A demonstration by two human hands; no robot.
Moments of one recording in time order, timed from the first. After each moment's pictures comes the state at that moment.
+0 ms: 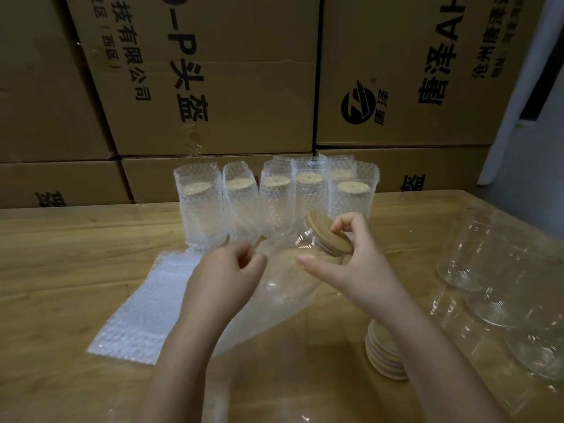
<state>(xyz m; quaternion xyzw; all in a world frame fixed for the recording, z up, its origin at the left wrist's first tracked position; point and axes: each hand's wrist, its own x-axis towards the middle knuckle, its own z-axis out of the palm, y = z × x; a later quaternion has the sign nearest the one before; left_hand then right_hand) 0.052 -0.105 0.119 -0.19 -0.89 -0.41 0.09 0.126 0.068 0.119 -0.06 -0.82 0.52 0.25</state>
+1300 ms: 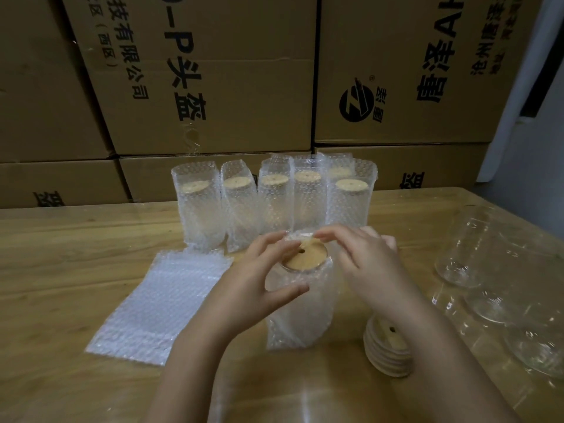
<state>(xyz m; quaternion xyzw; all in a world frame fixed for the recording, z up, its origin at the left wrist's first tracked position) 0.044 -0.095 0.097 -0.44 -0.83 -0.34 0.05 0.123 0.087 0.116 -0.05 -0.95 0.21 0.24</state>
